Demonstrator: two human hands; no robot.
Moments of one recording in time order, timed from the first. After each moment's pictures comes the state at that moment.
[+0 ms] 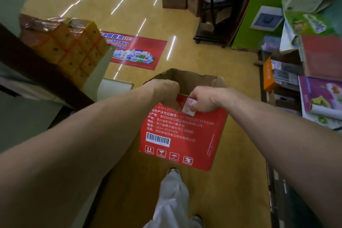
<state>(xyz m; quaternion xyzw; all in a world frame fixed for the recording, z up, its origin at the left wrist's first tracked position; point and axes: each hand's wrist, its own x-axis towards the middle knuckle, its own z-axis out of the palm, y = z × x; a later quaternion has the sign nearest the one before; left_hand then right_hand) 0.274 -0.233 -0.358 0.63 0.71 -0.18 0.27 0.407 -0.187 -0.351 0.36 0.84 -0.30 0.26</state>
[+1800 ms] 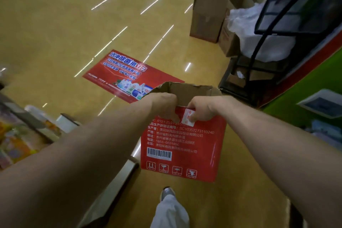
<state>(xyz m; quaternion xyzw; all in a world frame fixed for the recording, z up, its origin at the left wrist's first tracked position) -0.038 0.234 -0.362 0.54 0.76 -0.13 0.34 0.072 0.318 -0.351 0.27 0.86 -0.25 0.35</state>
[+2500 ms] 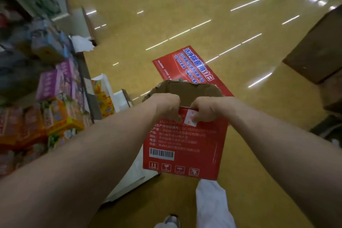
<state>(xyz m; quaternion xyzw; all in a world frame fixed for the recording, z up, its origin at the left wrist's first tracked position) -0.262 0.183 -0.384 0.27 0.89 -0.07 0.36 -0.220 0.313 -0.387 -0.02 0.90 -0.15 0.40</state>
